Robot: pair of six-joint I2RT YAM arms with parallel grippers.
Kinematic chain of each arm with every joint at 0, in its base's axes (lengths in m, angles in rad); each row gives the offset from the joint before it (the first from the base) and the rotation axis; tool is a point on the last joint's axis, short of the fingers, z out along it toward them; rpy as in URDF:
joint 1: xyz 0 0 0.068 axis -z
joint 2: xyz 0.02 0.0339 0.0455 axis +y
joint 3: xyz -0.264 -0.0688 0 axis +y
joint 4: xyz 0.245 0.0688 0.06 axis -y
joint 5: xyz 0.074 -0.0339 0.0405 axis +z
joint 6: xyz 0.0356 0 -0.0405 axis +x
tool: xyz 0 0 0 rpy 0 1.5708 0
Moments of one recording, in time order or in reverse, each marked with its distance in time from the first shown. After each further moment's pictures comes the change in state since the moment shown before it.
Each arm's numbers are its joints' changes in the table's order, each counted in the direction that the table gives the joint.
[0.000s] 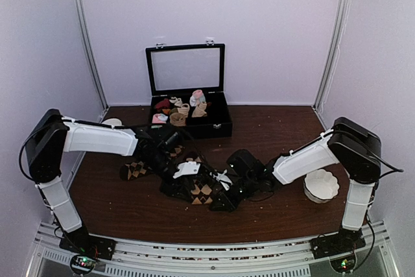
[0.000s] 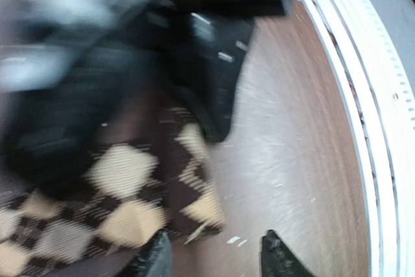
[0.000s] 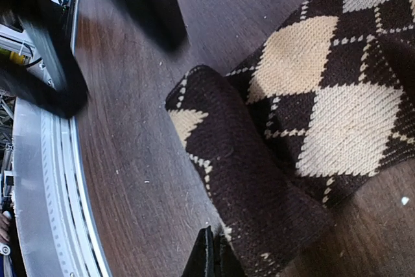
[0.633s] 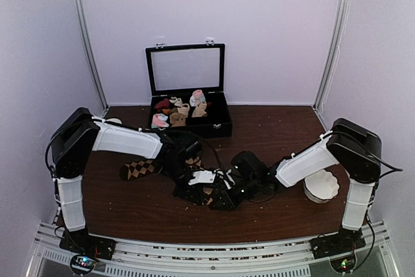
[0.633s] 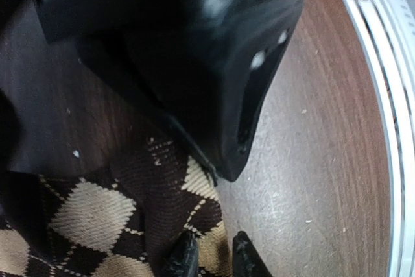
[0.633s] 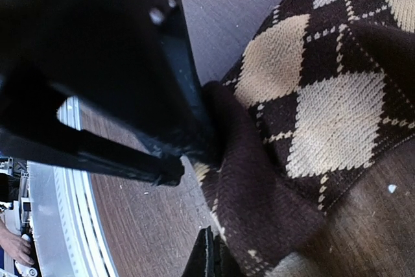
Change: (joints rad) left arm 0.087 0.233 -0.158 -0.058 0.064 -0.026; right arm 0.011 -0.002 0.066 0.143 0.008 0.158
